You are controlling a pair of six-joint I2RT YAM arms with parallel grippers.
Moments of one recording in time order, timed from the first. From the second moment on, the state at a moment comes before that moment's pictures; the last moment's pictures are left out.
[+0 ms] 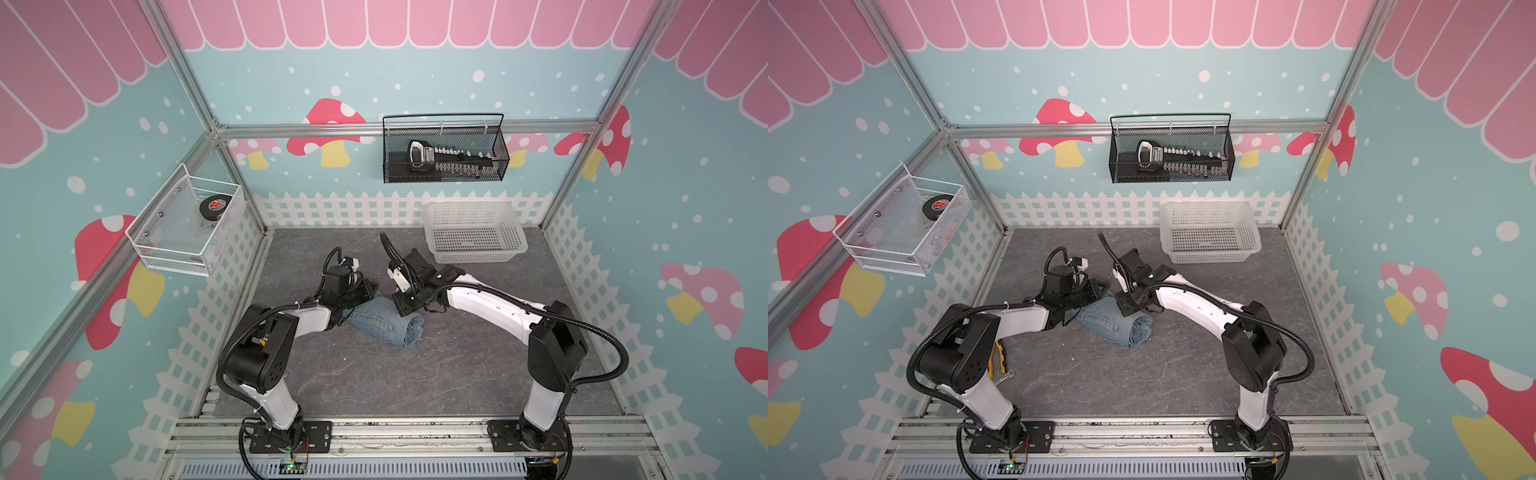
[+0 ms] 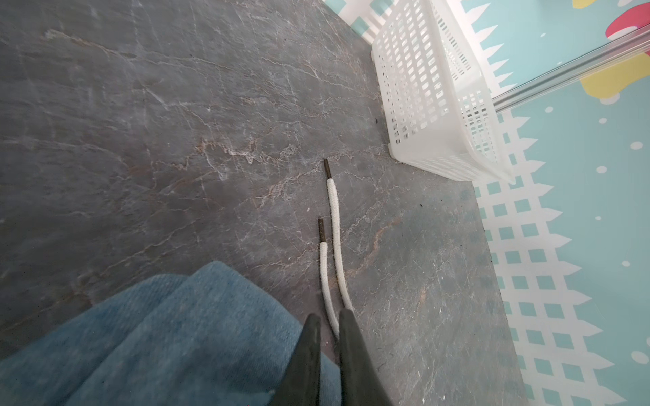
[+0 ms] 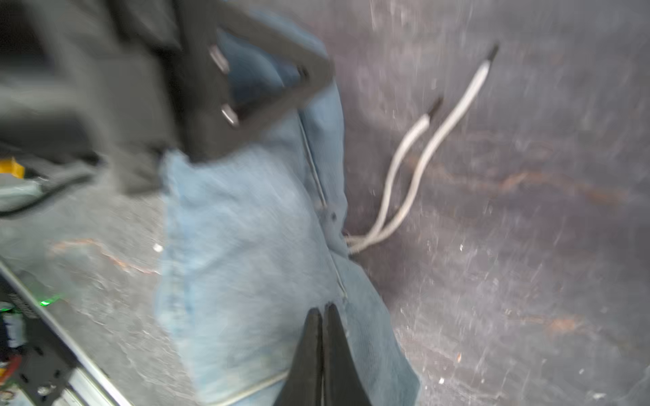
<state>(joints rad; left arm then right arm) -0.32 1.71 0.89 0.10 0.30 -0.65 0.53 2.43 1.12 1.43 -1.16 1.73</state>
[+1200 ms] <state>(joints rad) -0.31 1.75 0.80 0.38 0.40 -0.68 0.77 1.86 1.32 -0.68 -0.09 0.24</state>
